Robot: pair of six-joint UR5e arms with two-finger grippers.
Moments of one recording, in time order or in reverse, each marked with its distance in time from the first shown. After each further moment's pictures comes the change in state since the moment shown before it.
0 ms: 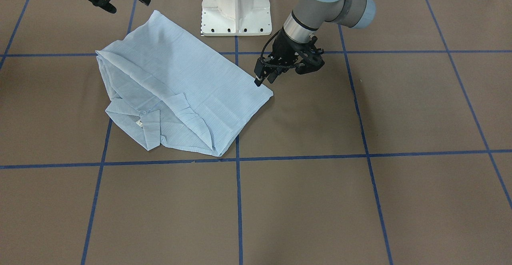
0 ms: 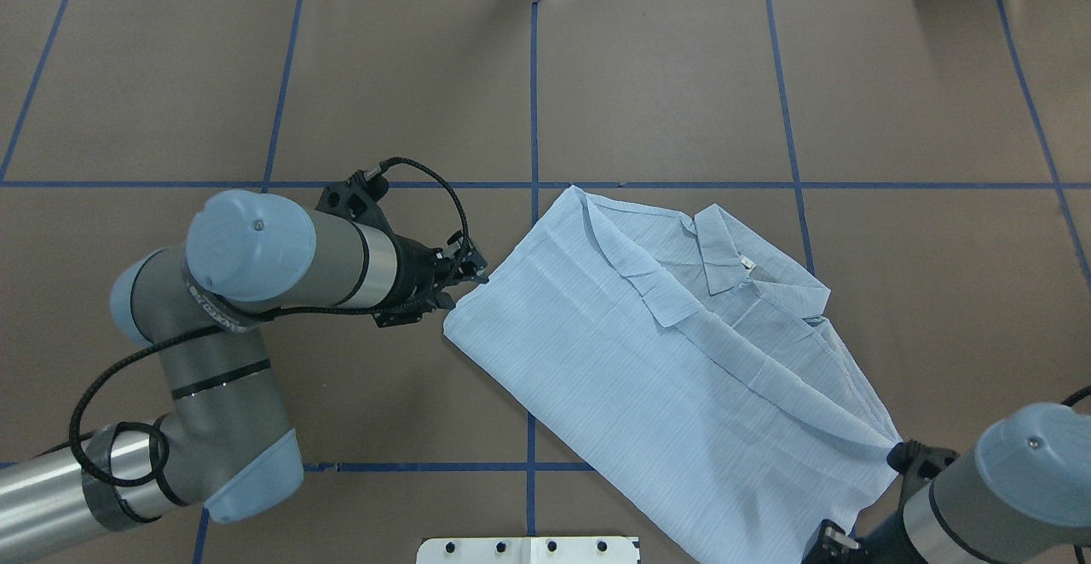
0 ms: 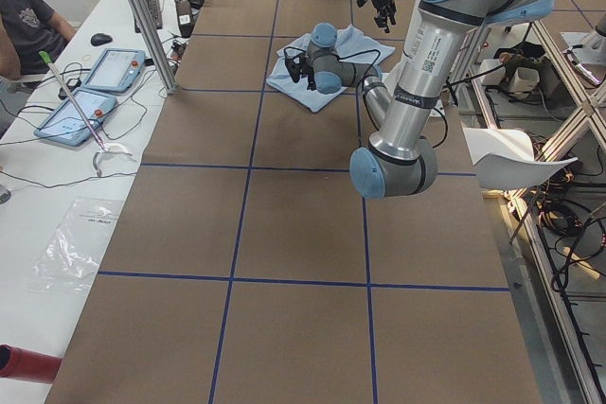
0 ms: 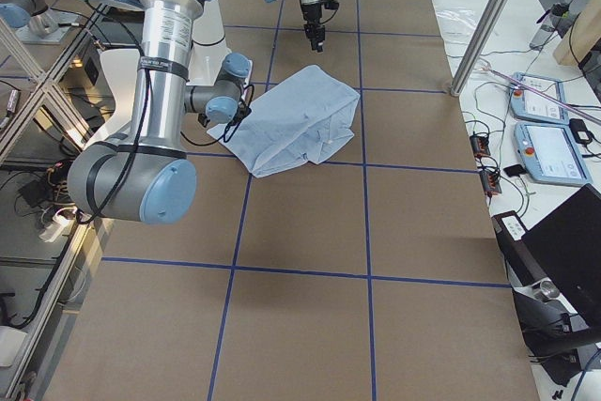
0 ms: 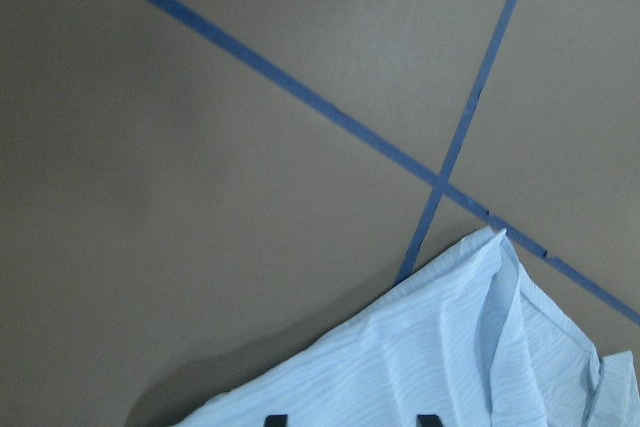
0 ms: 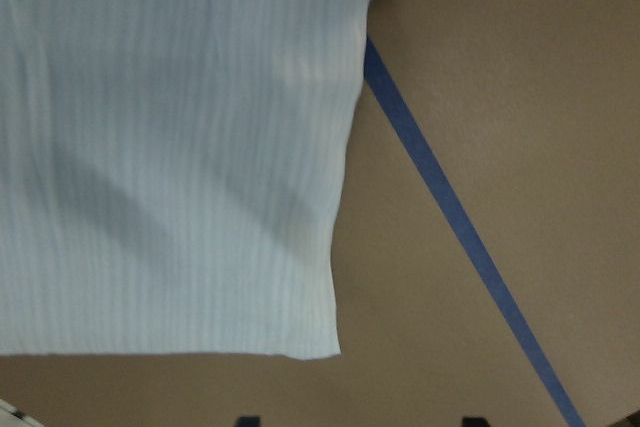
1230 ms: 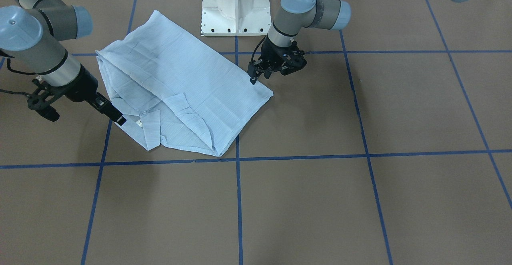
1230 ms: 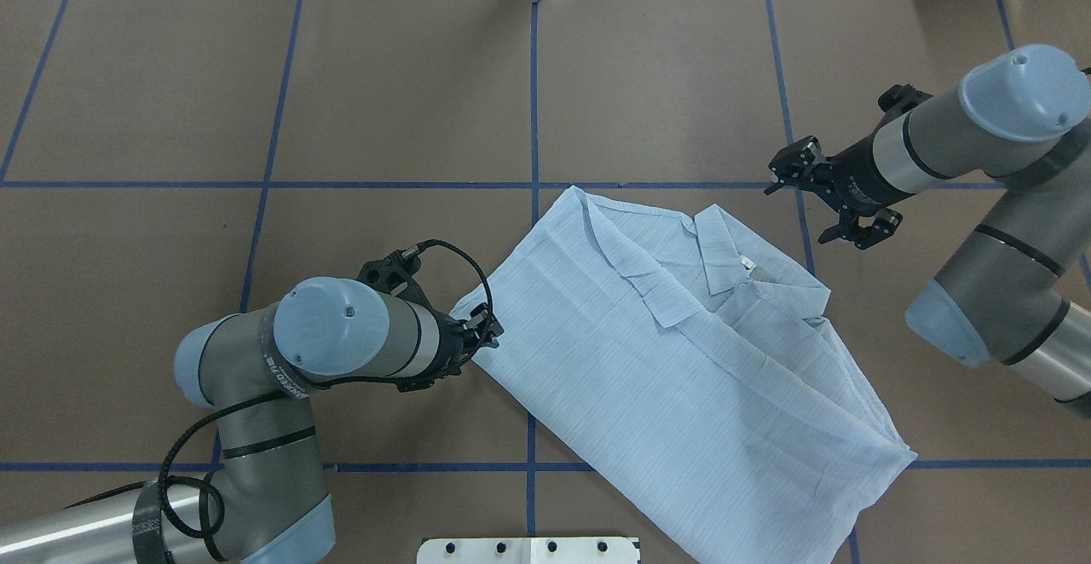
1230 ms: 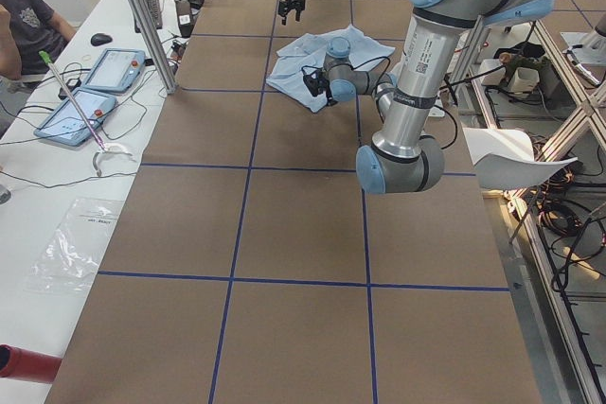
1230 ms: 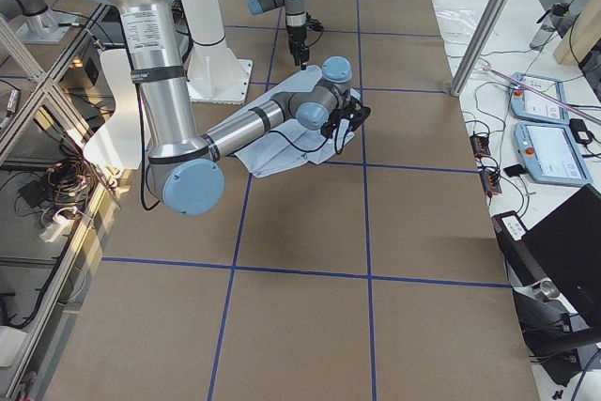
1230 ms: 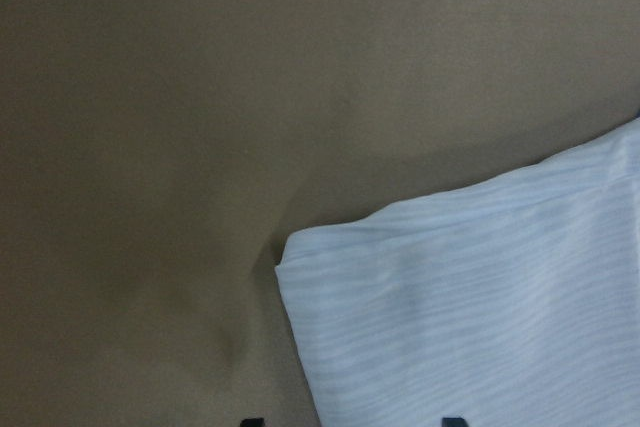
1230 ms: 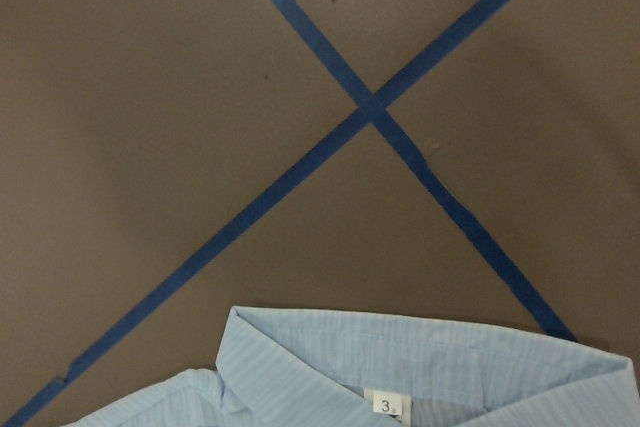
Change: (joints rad) left arm 0.104 -0.027 0.100 0.057 0.061 -0.034; right arm 0.657 0.488 -0.496 -0.003 -0.001 -0.352
